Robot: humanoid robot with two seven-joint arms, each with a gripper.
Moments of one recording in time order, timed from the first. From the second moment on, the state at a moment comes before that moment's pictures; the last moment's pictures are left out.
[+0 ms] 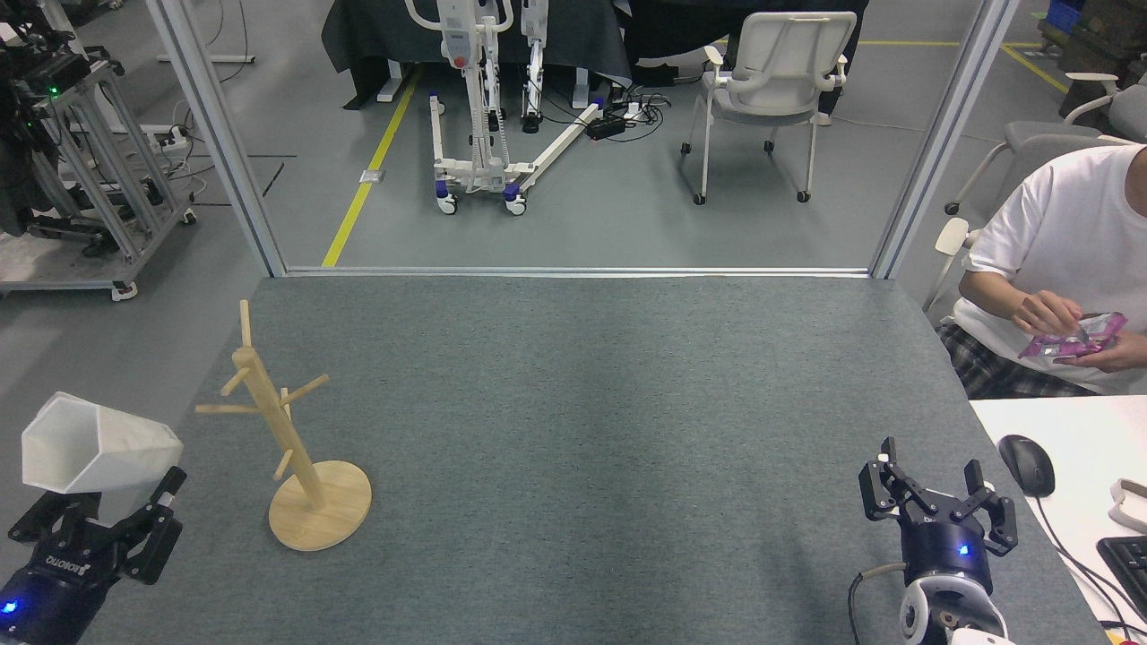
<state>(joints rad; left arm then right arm) -0.14 0.46 0.35 -1.03 -1.49 -0.75 0.62 -0.20 -0.09 -0.23 -1.17 1.38 0.01 -0.15</state>
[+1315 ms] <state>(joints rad) -0.17 0.49 0.28 -1.10 -1.94 -0.75 0.71 -0.20 -0.07 -0.23 -1.17 1.38 0.01 -0.18</state>
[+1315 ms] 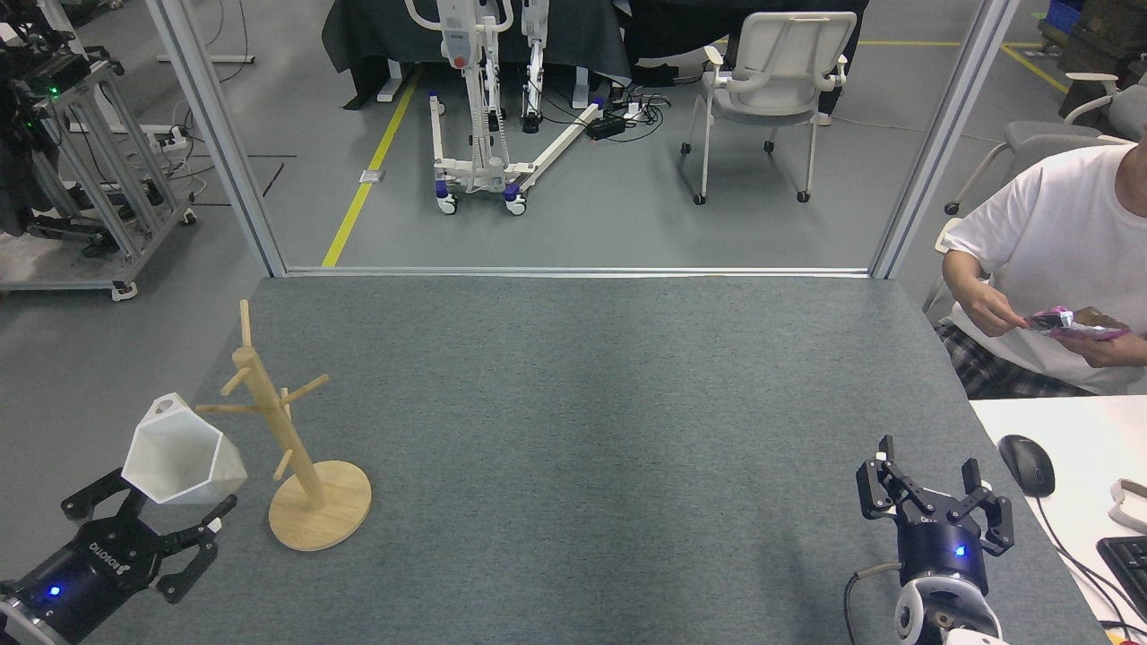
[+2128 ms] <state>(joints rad) -0.23 0.52 0.23 -1.06 -2.00 -0.76 0.65 -0.20 -0.08 -0.24 -1.16 1.38 0.01 -0.18</state>
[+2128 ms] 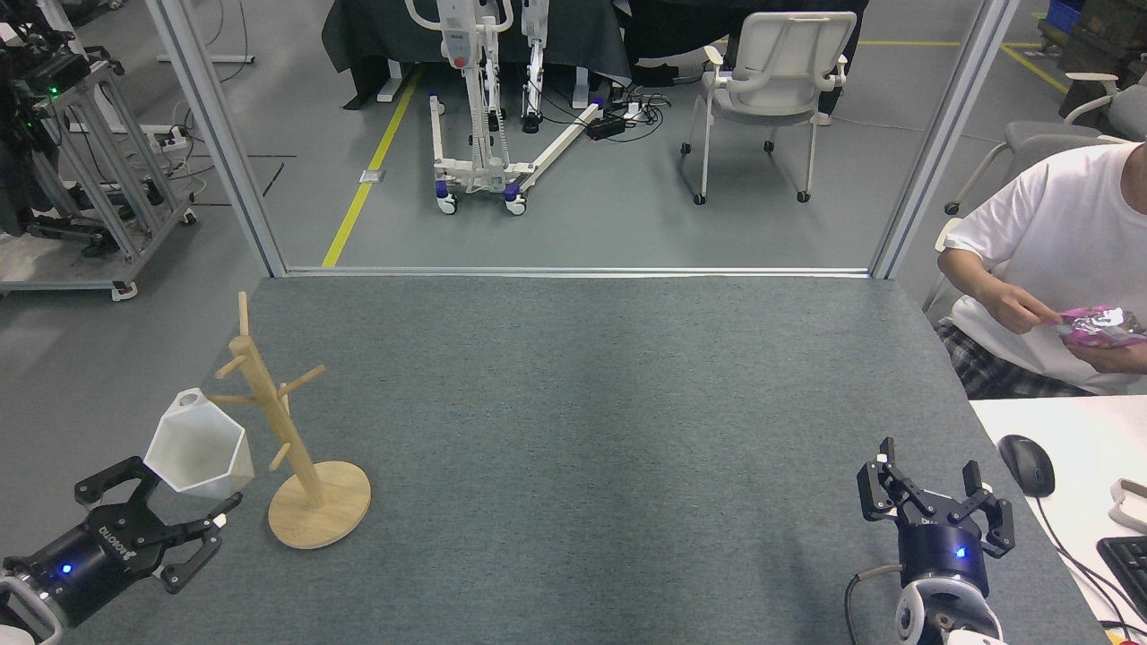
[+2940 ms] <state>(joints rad) -0.23 0.56 0.26 -1.03 -1.99 -0.79 0.67 -0.20 -0.07 -0.23 -1.16 1.38 0.01 -0.19</state>
